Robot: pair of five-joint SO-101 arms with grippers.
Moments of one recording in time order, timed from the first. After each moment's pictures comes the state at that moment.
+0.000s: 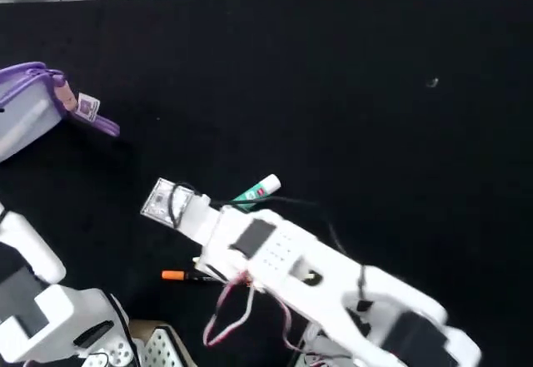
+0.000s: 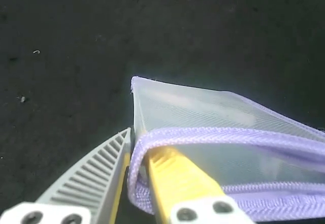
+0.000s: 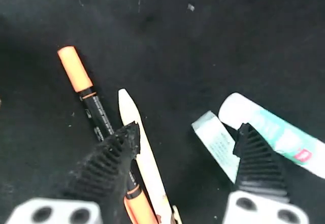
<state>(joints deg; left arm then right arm) -46.9 -4.9 -20.4 83.6 1.9 -52.3 -21.3 54.5 48.6 12.2</state>
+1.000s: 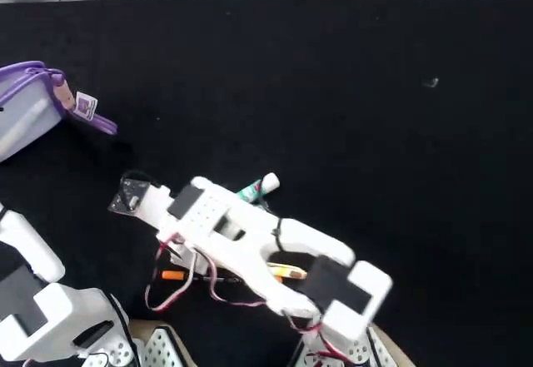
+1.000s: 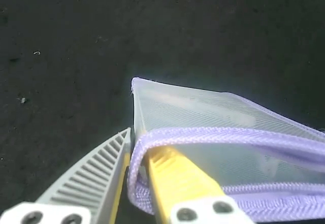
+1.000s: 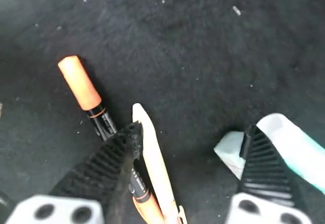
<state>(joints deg) -46.9 -4.6 -20.7 83.6 1.9 -54.9 12.0 22.0 68.8 12.3</state>
